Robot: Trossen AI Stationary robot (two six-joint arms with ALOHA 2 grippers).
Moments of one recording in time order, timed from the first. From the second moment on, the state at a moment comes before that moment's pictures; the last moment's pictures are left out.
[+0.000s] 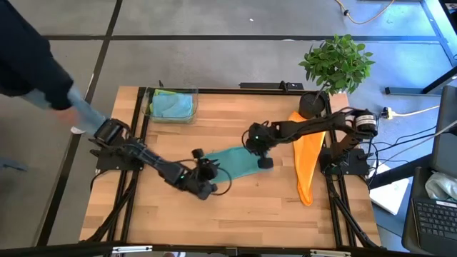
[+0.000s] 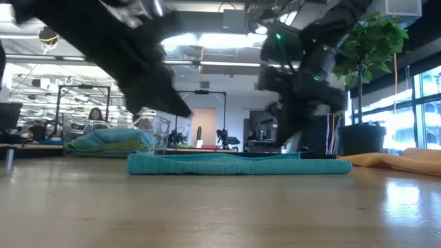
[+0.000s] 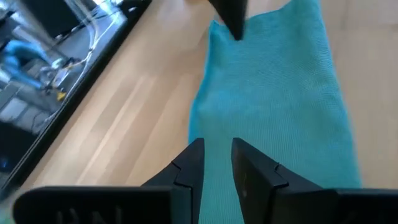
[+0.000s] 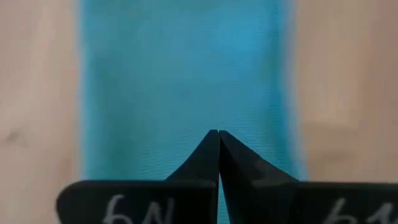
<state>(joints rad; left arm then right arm) -0.43 1.76 0.90 -0.10 -0.95 -0.34 -0.12 1.67 0.90 -0.31 -0.14 -0.28</state>
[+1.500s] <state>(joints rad) -0.45 1.70 0.91 -0.09 -0.88 -0.19 -0.11 1.51 0.64 0.13 -0.66 -0.20</state>
